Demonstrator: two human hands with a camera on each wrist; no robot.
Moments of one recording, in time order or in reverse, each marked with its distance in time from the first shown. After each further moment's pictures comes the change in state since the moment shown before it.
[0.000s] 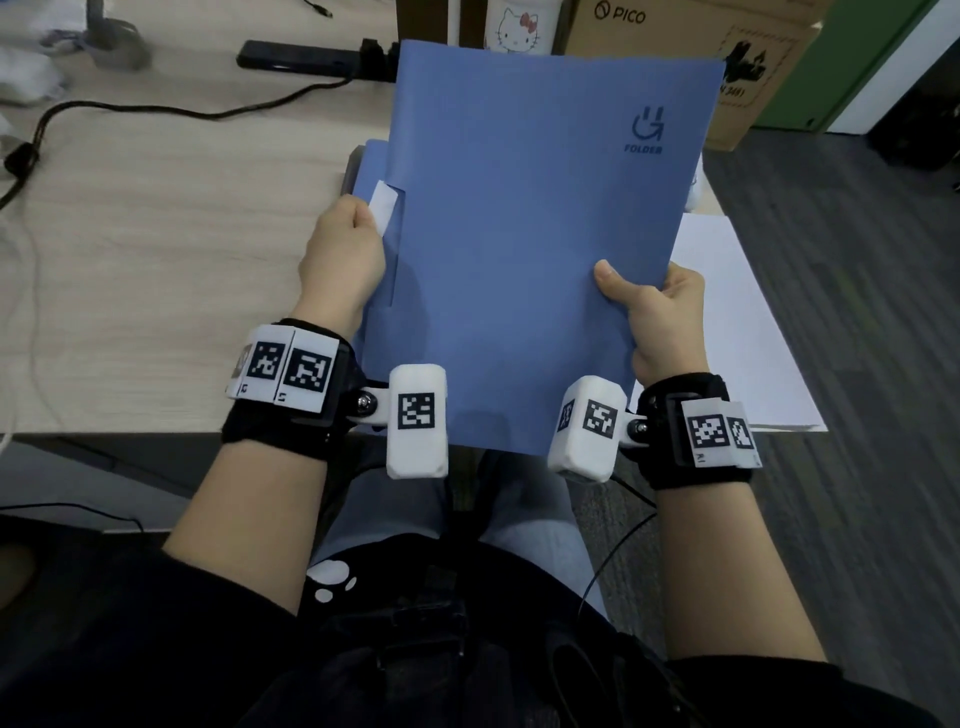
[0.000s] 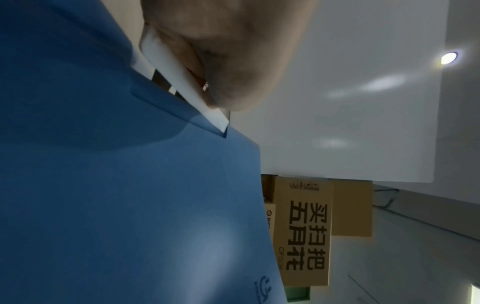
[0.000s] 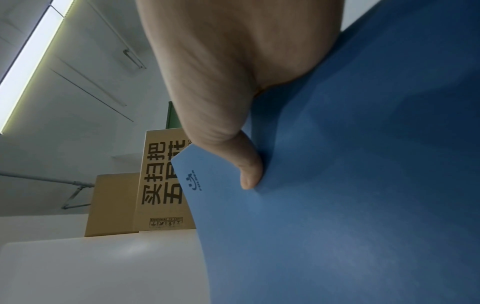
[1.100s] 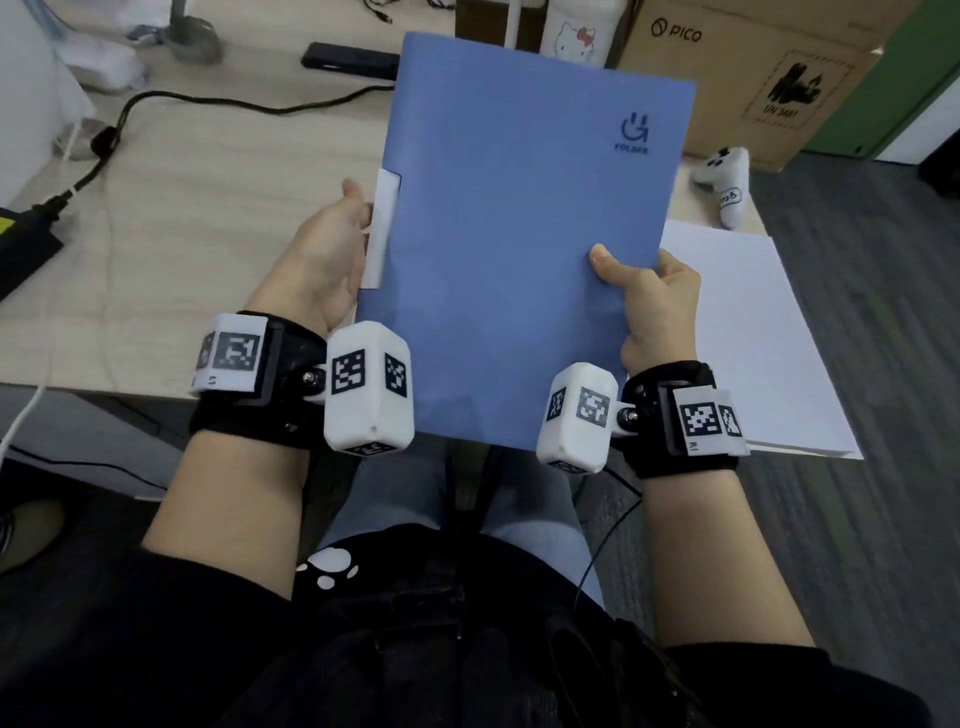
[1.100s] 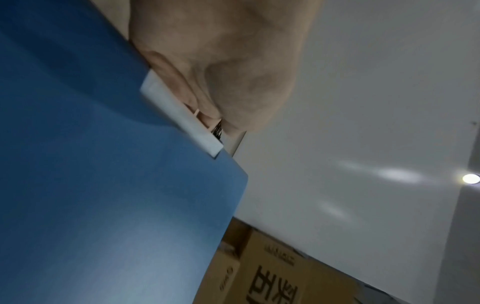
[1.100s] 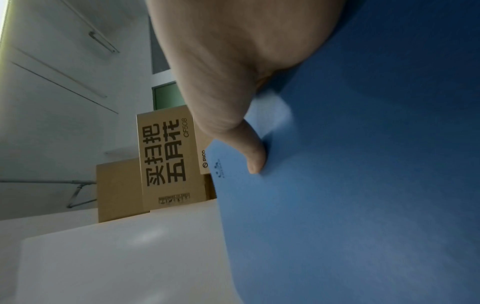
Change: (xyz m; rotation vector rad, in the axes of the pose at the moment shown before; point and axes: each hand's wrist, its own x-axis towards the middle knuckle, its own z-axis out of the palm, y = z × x) left_hand 0.004 -0.013 -0.048 -0.503 -0.295 -0.181; right_hand -0.003 -0.001 0.042 0.034 0.000 0.053
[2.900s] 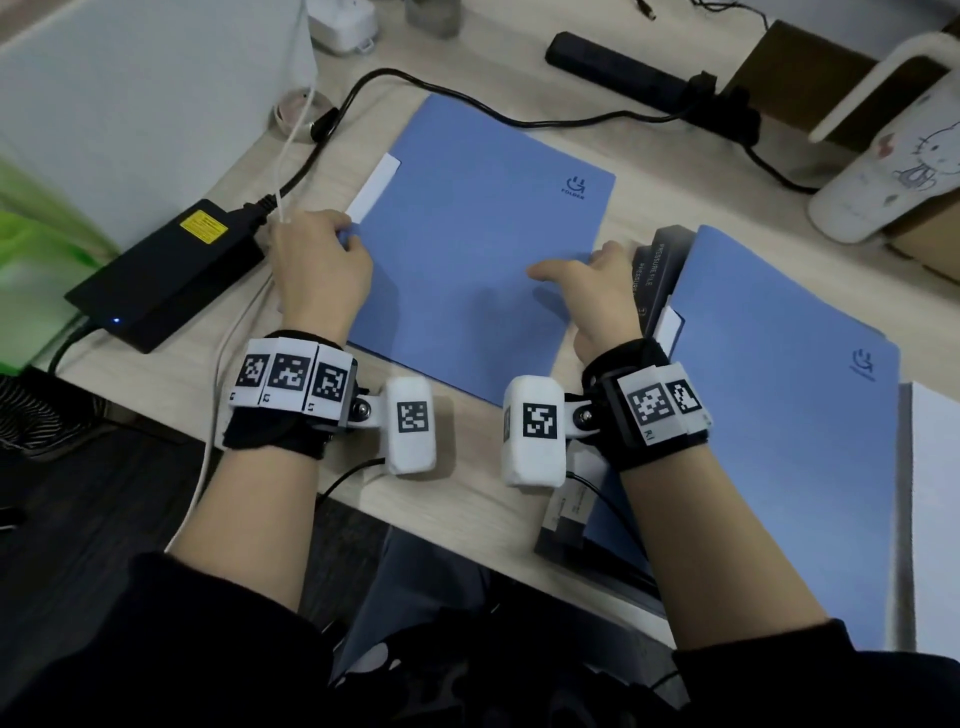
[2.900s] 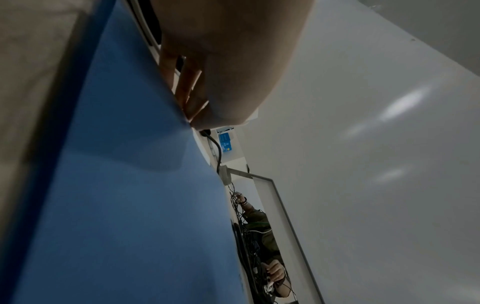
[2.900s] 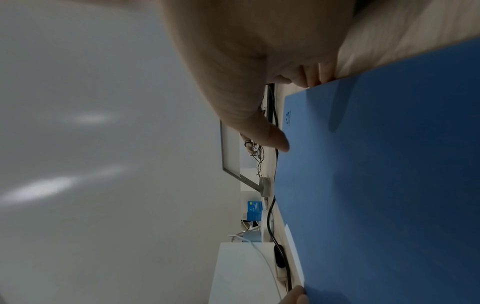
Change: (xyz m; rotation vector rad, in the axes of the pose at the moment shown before) left_hand 0.094 0.009 -0.222 0.840 0.810 0.174; right_hand 0.067 0.092 0.291 -0.325 -0.314 0.265
